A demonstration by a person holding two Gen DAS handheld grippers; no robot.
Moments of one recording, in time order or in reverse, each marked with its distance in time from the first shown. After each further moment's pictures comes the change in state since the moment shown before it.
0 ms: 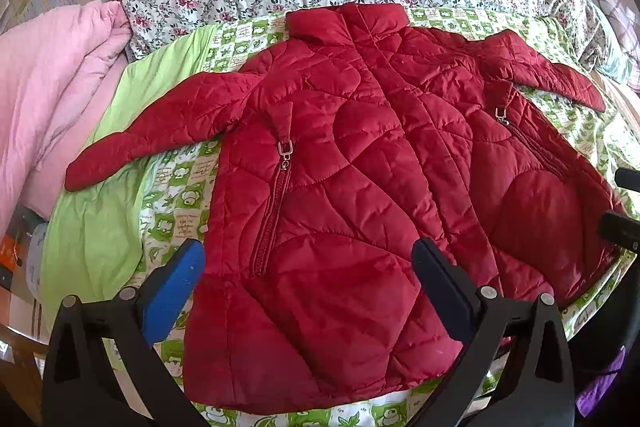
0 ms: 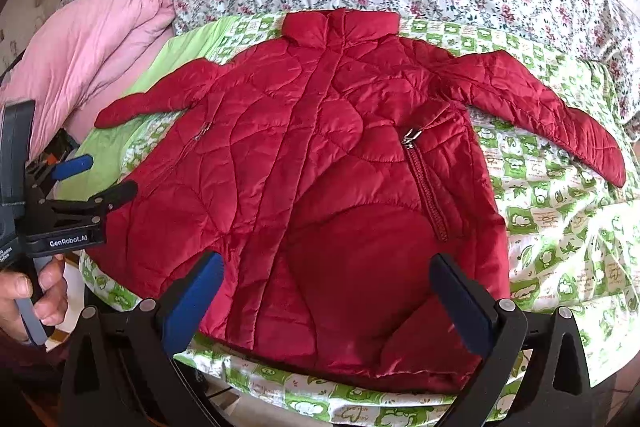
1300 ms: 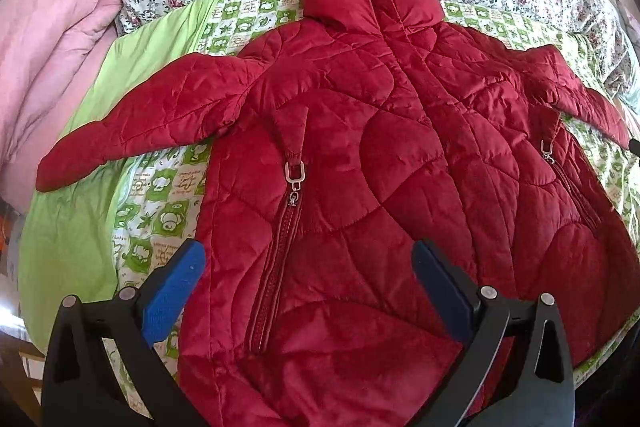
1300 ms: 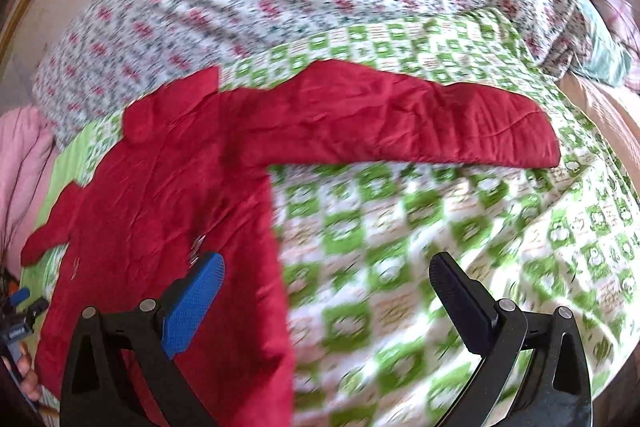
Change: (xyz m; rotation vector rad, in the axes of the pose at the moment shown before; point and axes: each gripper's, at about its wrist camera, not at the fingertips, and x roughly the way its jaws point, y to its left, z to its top) left arm 0.073 0.018 0.045 -0.090 0.068 -0.045; right arm 0.029 -0.216 0.055 0.371 -0.206 -0.175
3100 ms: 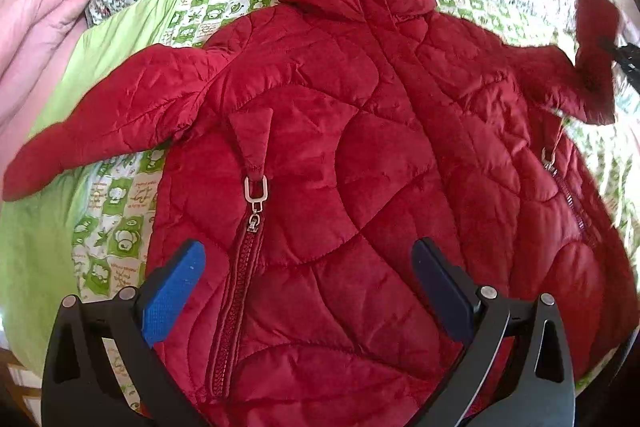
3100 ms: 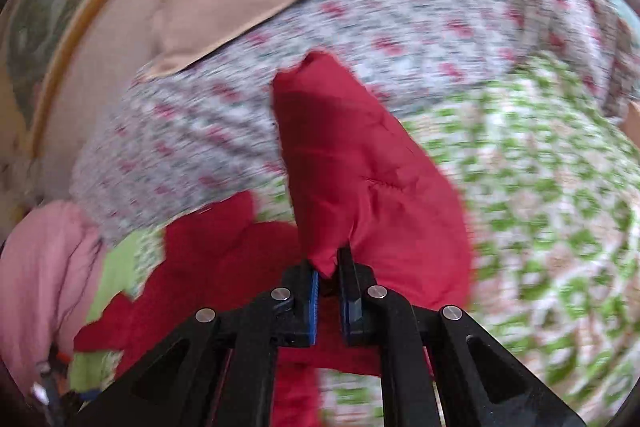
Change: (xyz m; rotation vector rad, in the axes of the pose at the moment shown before) left arm 0.033 -0.010 0.024 -0.021 0.010 -0.097; right arm 0.040 0.007 0.124 0.062 -0.220 0.299
